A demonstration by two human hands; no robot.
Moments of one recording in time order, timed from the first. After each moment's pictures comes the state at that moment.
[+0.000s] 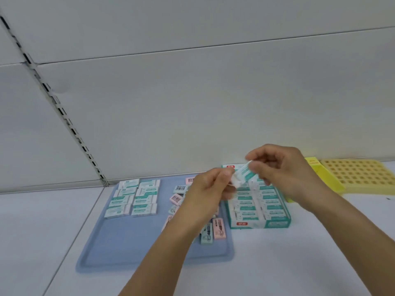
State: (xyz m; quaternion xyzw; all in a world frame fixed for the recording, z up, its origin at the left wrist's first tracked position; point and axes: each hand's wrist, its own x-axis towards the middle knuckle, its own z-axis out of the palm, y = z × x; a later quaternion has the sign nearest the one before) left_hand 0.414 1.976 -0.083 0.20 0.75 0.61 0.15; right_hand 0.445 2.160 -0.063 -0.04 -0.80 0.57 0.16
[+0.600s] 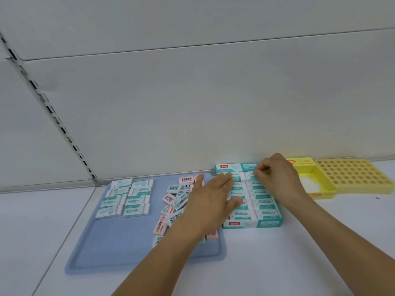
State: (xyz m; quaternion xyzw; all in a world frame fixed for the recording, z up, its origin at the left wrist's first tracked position) left_hand 0.393 2.000 -0.120 0.38 0.92 0.08 0.03; right_hand 0.416 2.192 -0.120 -0.18 -0.93 0.25 0.19
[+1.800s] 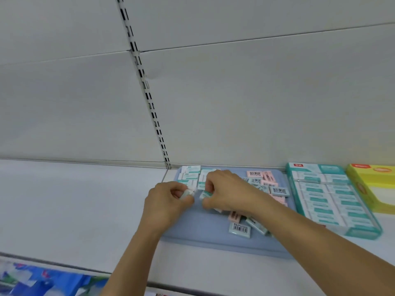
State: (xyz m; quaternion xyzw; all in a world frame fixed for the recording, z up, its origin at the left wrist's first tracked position) left_hand 0.392 1.781 -0.111 -0.04 0.91 0.40 -0.04; right_hand 0.381 1.952 -0.087 0.14 -0.96 0.21 -0.09
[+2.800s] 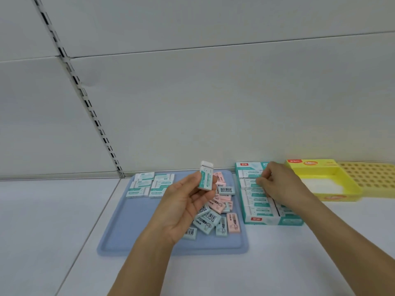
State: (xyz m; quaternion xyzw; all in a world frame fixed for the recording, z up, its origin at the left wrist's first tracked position) left_hand 0.416 1.912 -0.088 -0.04 0.45 0.86 0.22; right_hand 0.427 2.139 -0.096 -0.18 -0.95 0.25 0.04
